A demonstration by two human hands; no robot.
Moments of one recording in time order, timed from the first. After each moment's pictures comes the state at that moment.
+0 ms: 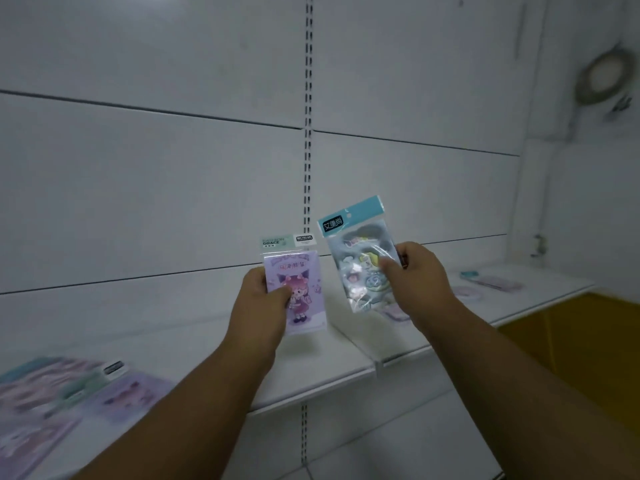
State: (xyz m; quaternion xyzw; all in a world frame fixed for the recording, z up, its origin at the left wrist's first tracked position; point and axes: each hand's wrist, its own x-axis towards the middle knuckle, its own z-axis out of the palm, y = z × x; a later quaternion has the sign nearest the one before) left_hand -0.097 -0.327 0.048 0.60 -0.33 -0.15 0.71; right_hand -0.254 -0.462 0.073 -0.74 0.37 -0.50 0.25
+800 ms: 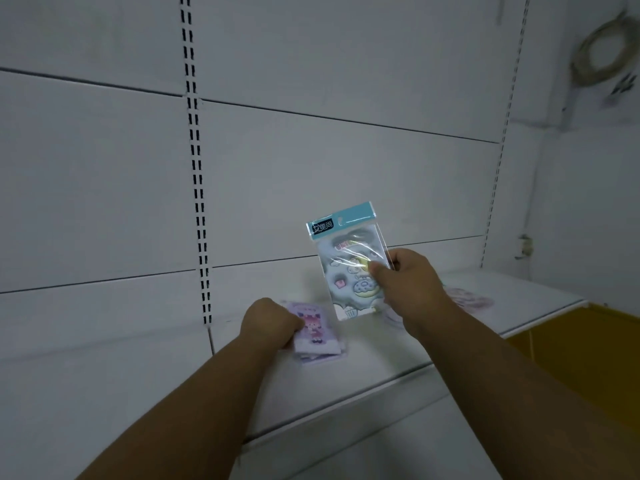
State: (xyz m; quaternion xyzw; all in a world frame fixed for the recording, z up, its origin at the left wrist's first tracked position) left_hand -0.147 -0.610 0.001 0.80 -0.34 -0.17 0.47; right_hand -0.345 -0.667 0.072 -0.71 0.38 -0.47 0.37
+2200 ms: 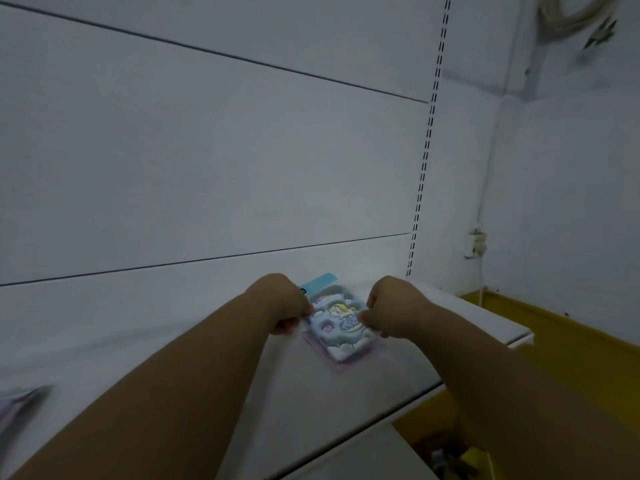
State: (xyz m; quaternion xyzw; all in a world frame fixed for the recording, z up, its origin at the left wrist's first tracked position) left_hand -0.327 -0.970 0.029 0.83 -0.38 -0.26 0.33; right_hand -0.495 -1.040 0.029 -0.85 0.49 -0.14 0.13
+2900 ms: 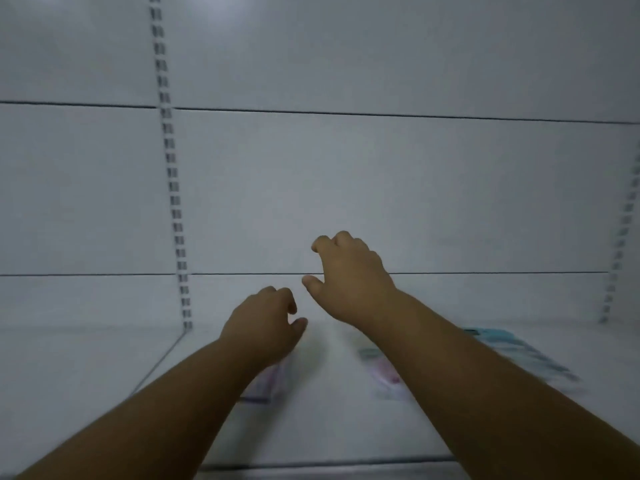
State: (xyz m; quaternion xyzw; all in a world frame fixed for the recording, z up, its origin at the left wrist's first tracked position) left_hand -0.227 -0.707 0.029 0.90 -0.36 0.16 0.20; right_hand -0.329 -0.811 0.095 -0.94 0.13 -0.31 0.01
